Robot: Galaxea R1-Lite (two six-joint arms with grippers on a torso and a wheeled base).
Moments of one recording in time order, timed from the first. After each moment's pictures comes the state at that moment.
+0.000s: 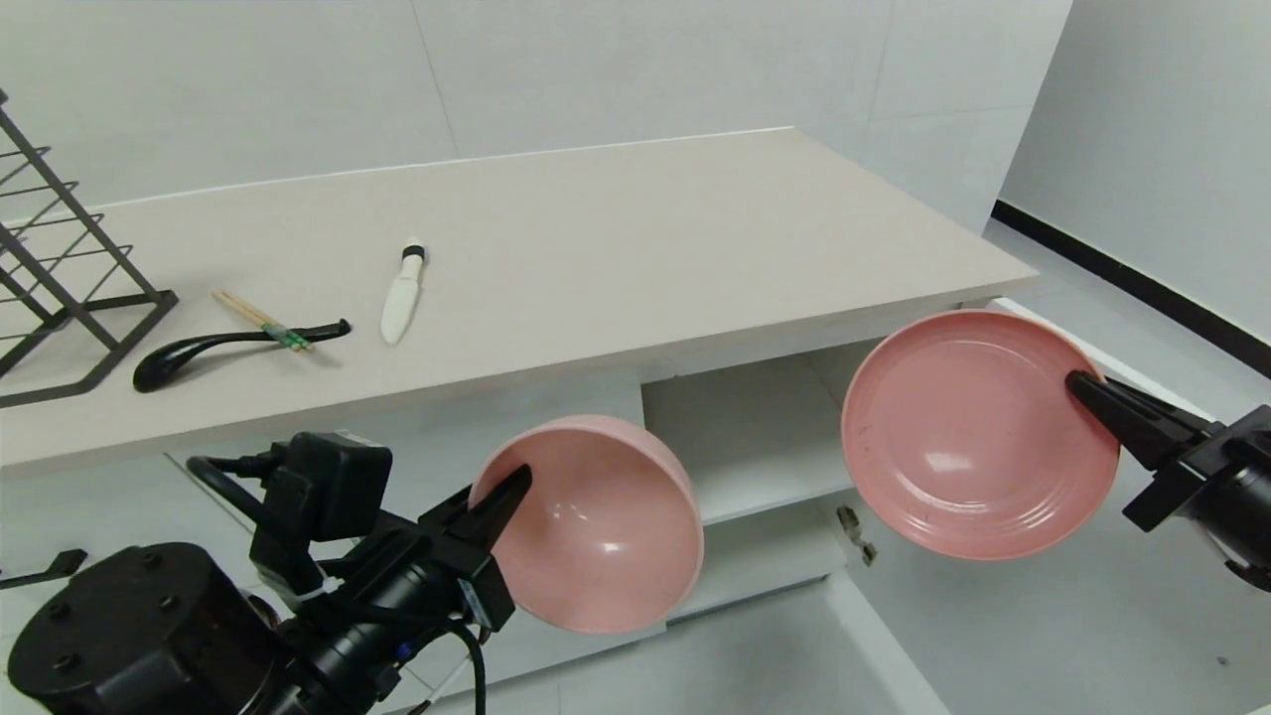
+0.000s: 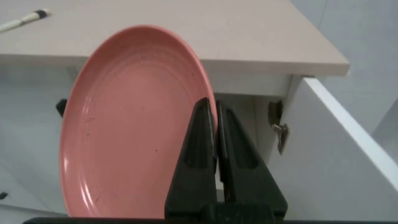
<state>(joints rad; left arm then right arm) -0.68 1.67 -0.13 -1.57 0.23 -0.08 0.18 1.47 -0.15 -1.57 0.24 0.00</state>
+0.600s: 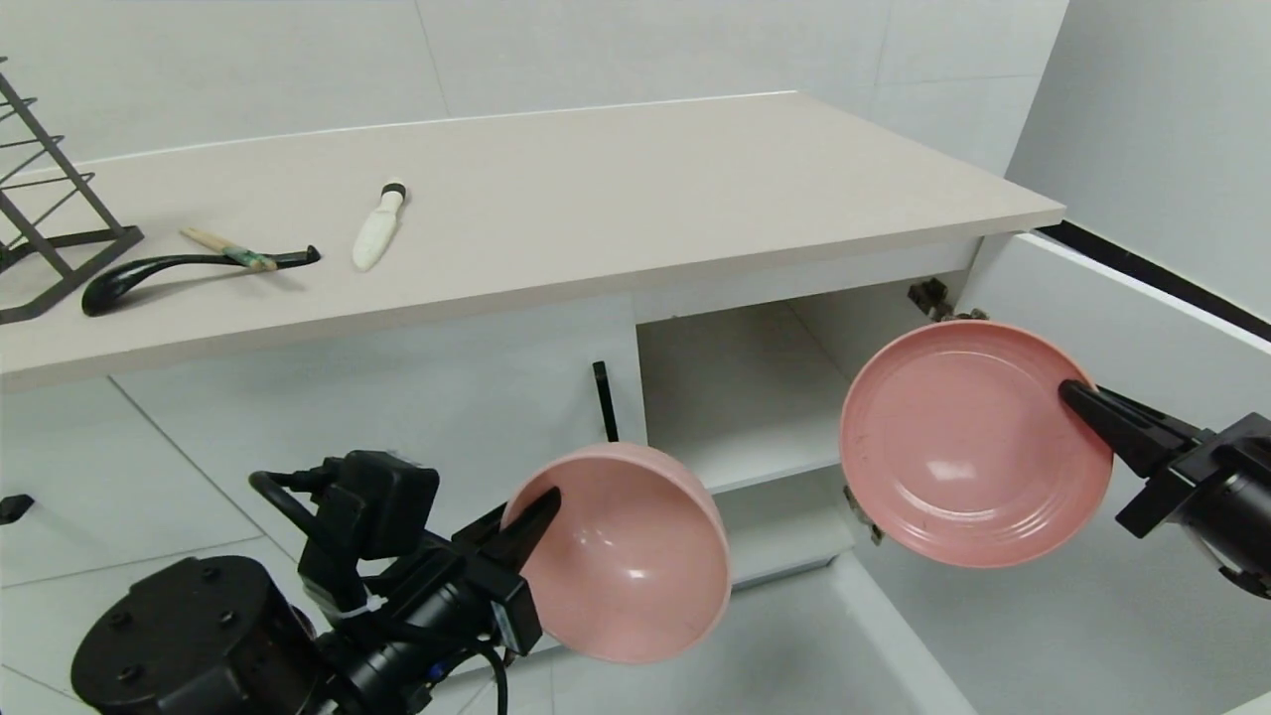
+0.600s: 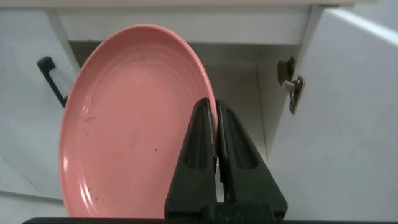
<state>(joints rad) -0.72 1.72 -0.13 -1.57 0.23 -0.08 0.18 1.49 -0.14 -1.57 0.24 0.00</state>
